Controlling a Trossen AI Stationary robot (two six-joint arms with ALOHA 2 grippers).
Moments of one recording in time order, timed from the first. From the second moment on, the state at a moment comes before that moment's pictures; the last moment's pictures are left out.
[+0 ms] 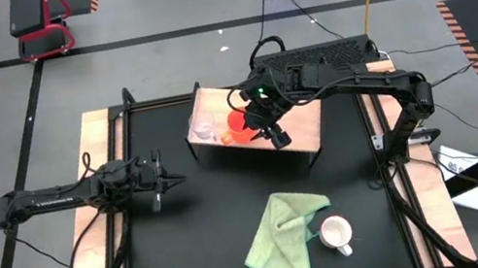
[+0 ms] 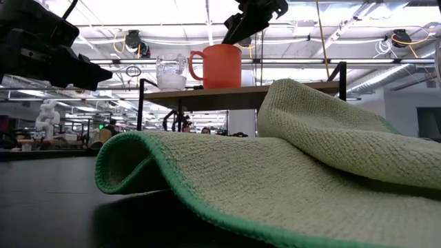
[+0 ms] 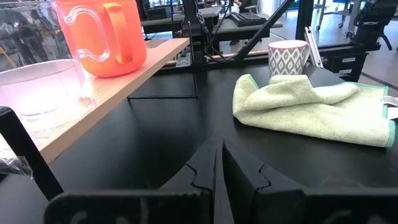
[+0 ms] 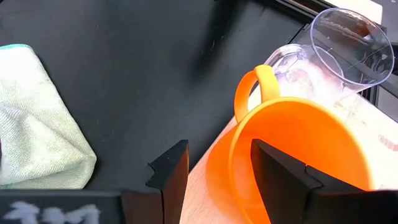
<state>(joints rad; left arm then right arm) 0.11 0.31 0.04 0.13 0.17 0.13 -0.26 1.70 1.67 -0.85 -0.32 -0.61</state>
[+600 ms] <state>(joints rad) 0.11 0.31 0.04 0.13 0.17 0.13 -0.26 1.72 1.67 -0.83 -0.29 -0.61</state>
